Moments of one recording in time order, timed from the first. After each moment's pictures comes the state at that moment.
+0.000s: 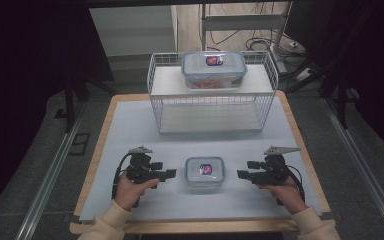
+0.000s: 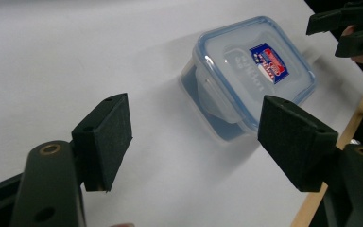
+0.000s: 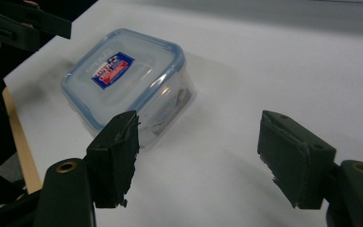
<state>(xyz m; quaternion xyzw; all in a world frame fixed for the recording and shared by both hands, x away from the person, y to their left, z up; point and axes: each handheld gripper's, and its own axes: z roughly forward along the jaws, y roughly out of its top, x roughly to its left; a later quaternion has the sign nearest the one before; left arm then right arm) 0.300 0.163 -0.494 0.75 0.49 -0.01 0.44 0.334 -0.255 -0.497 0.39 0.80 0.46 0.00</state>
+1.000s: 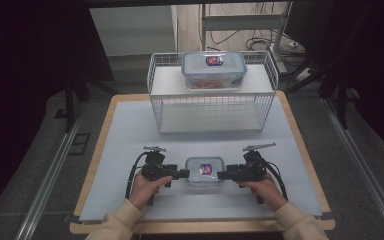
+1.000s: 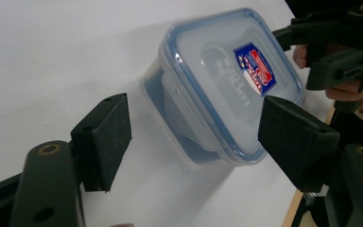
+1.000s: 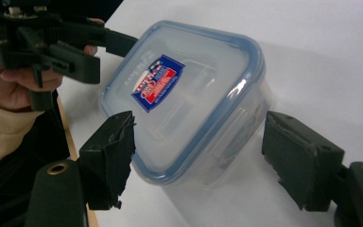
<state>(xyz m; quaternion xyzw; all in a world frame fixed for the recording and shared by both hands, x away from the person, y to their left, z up) 0.322 0.130 -0.518 0.75 0.48 -0.10 0.44 0.351 -0.202 -0.514 0.40 0.79 0.45 -0.12</state>
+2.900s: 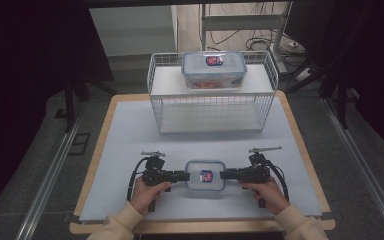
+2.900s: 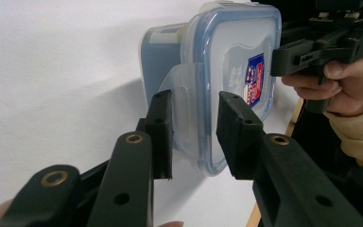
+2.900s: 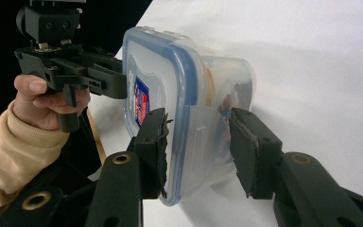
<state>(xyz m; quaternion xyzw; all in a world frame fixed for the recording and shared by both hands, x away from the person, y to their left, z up) 0.305 0.129 -0.519 0.73 0.47 -0.12 0.48 0.343 -0.214 -0.515 0.42 0.75 0.48 -0.16</state>
